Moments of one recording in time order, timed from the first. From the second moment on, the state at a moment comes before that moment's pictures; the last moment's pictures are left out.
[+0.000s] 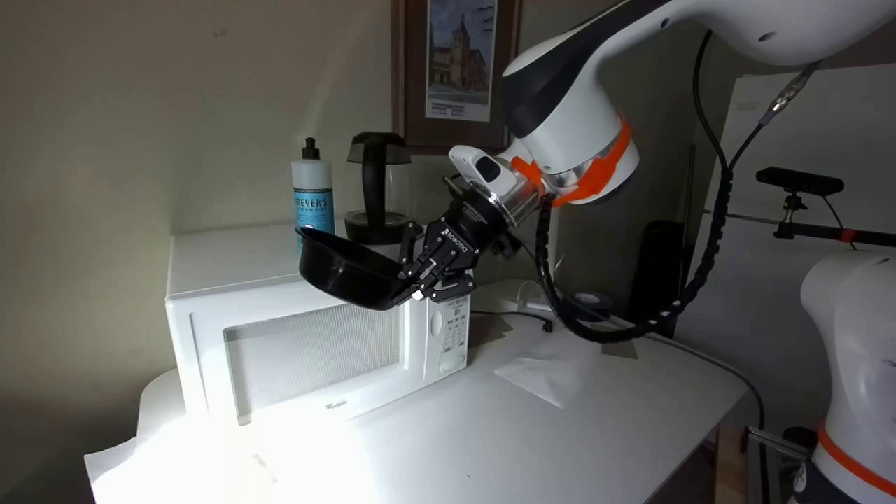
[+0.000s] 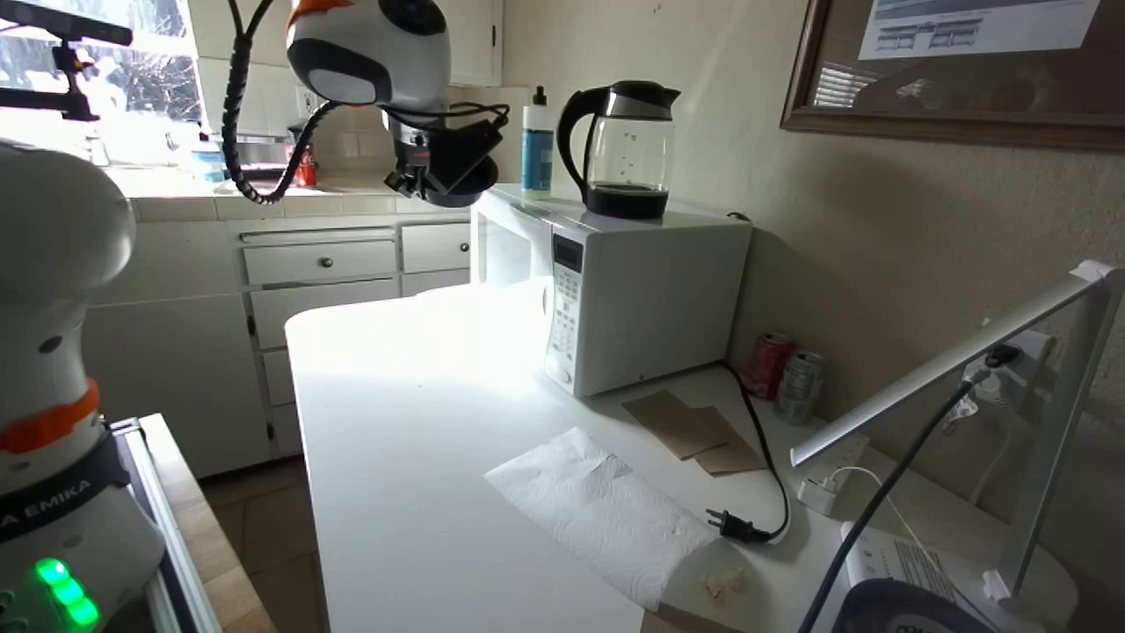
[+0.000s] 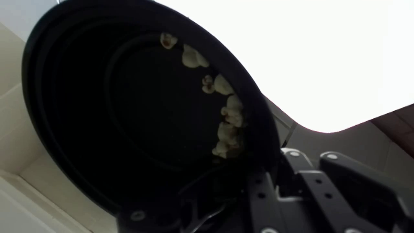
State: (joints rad) arm 0.69 -0.26 -0.32 -2.50 1.12 2.70 -2.49
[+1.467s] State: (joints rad) arm 0.28 0.08 -0.01 -1.85 0.60 2.28 -2.26
